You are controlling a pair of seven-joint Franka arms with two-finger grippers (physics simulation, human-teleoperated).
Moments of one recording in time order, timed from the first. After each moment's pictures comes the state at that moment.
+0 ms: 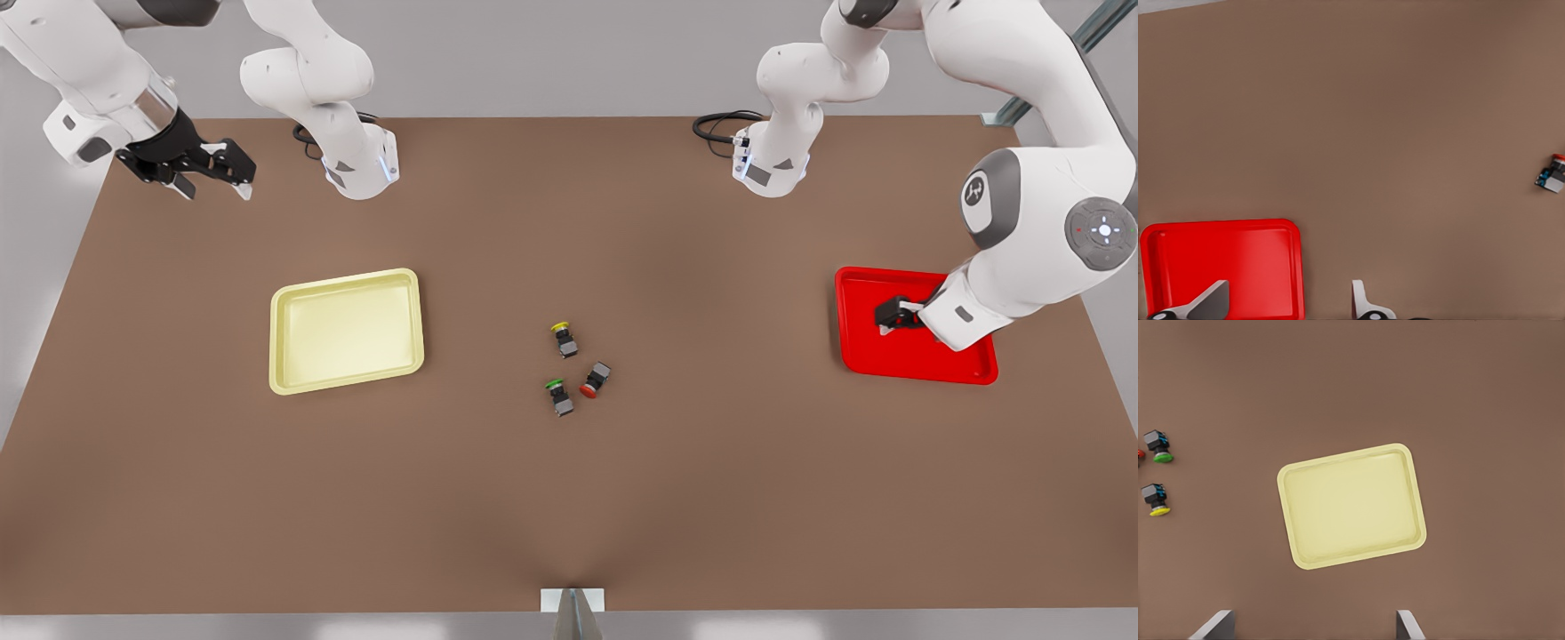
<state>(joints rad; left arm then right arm) -0.04 0.20 0.02 -1.46 0.01 1.58 0.13 0.15 -0.29 -0.05 -1.71 0.00 1.41 0.12</state>
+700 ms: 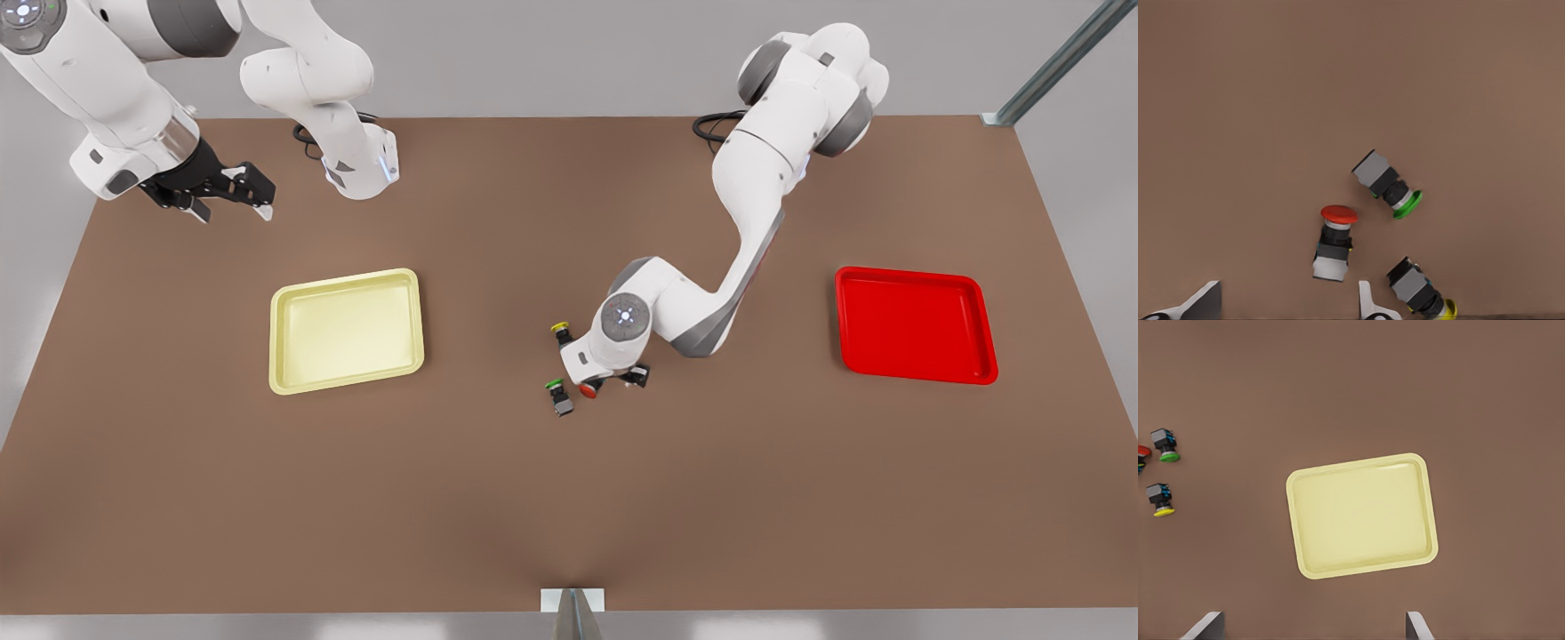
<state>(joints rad) -0.48 0.78 -0.23 -1.30 0.13 2.02 -0.31 0.17 -0.23 -0.04 -1.71 0.02 1.46 0.10</state>
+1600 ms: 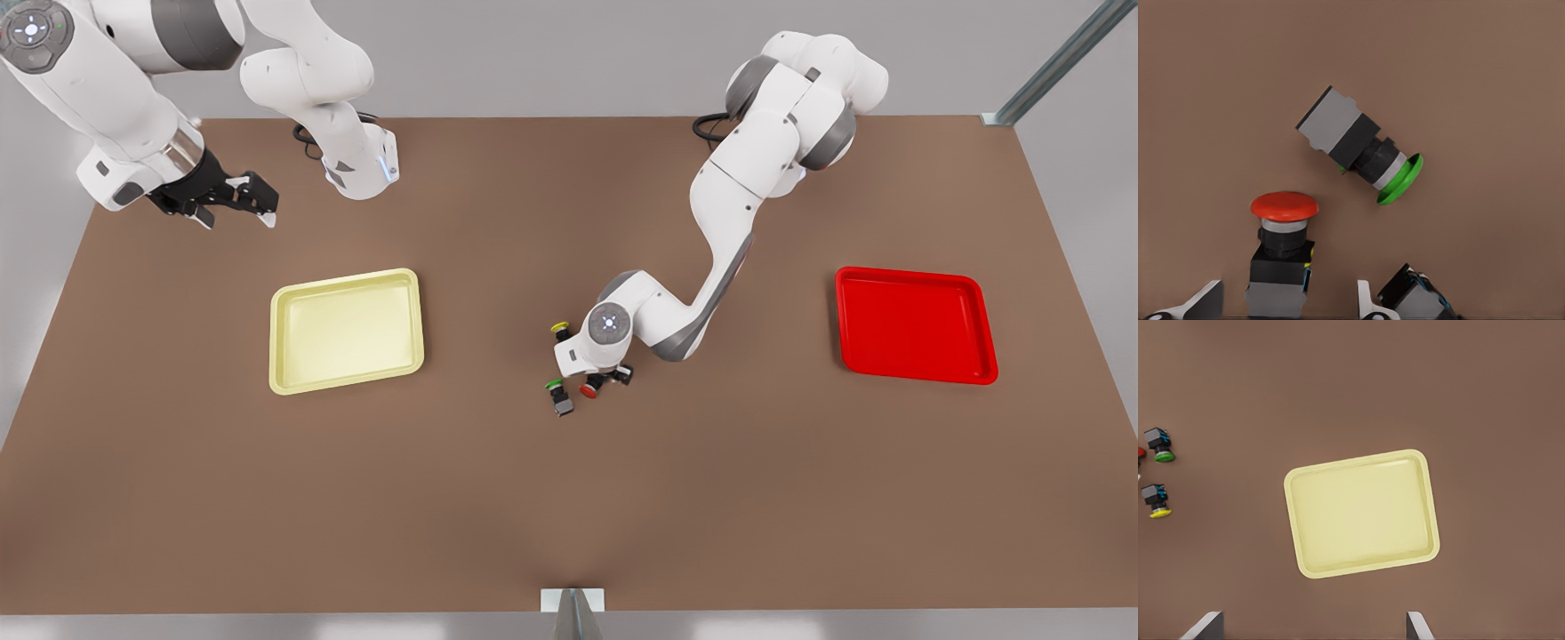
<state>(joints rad) -0.52 0.85 -0.23 -1.45 0.13 2.22 -0.27 0.17 -0.22 -0.04 -1.72 0.02 1.47 0.12</state>
